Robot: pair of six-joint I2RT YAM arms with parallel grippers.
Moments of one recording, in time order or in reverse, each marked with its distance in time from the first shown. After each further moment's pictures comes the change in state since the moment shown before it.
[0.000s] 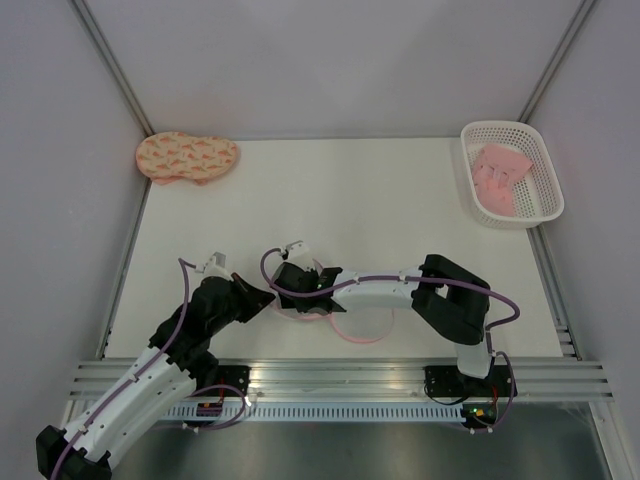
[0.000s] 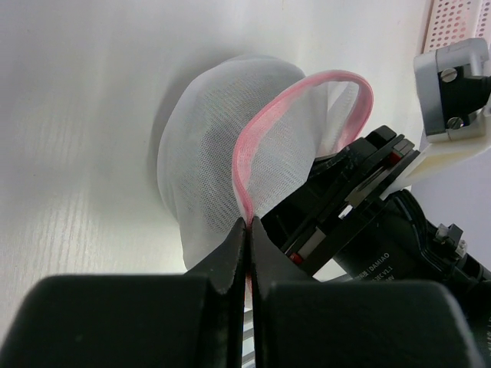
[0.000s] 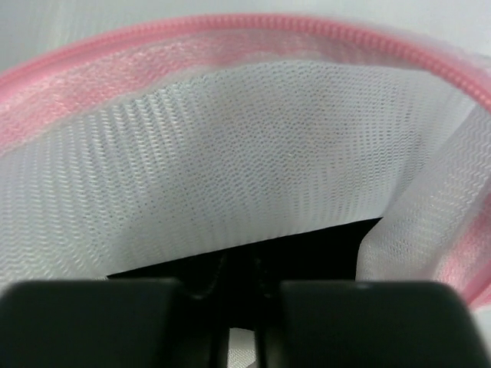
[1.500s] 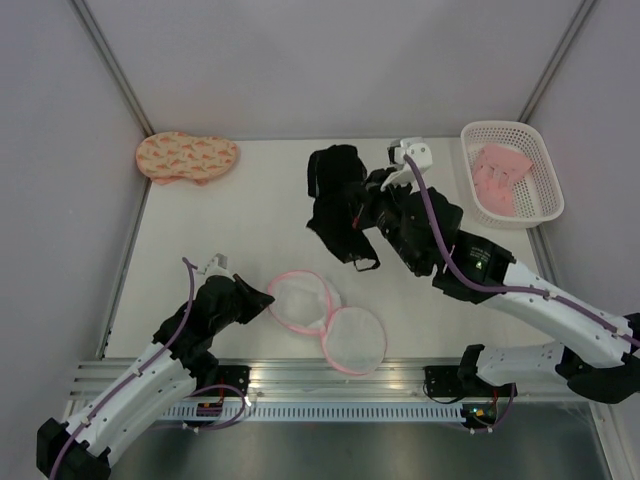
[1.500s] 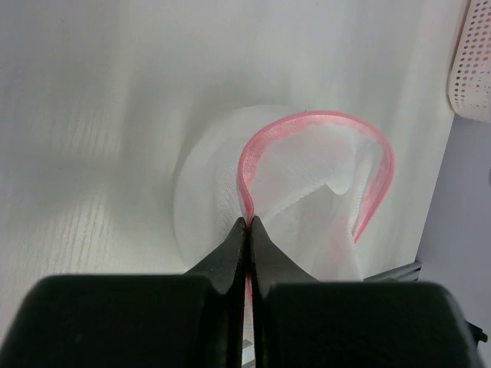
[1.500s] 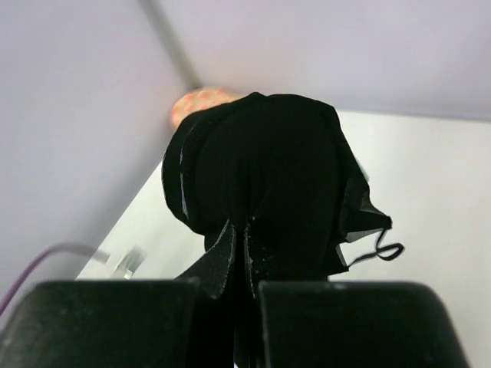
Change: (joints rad) left arm 0.000 0.054 -0.006 -0.010 -0.018 -0.004; right arm -0.093 -0.798 0.087 0.125 0.129 -0.303
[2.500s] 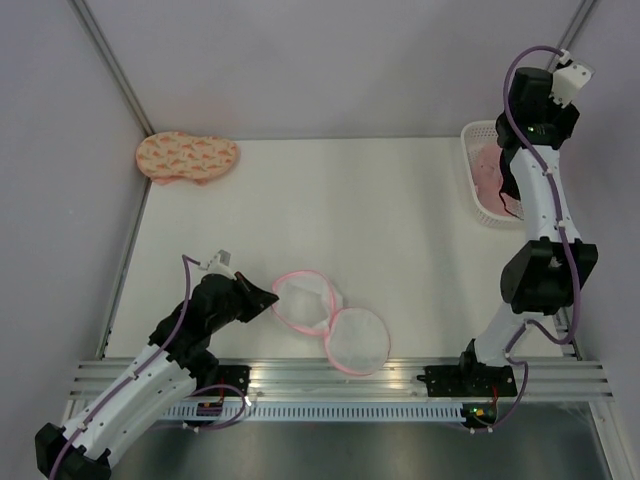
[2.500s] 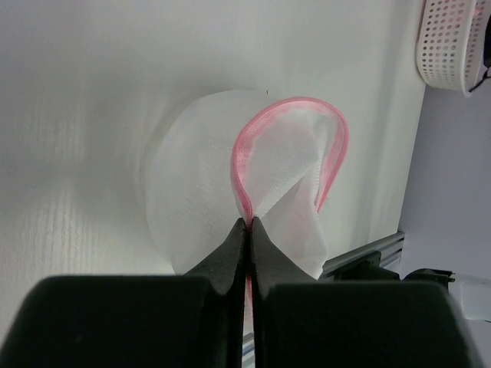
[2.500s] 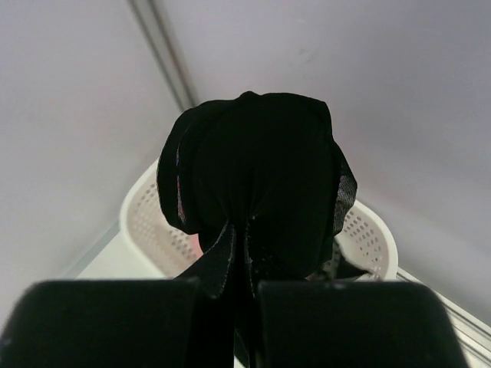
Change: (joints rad) left arm -0.001 -0.029 0.033 -0.002 0.080 0.032; right arm -1.168 0.609 0.496 -0.151 0.199 -0.006
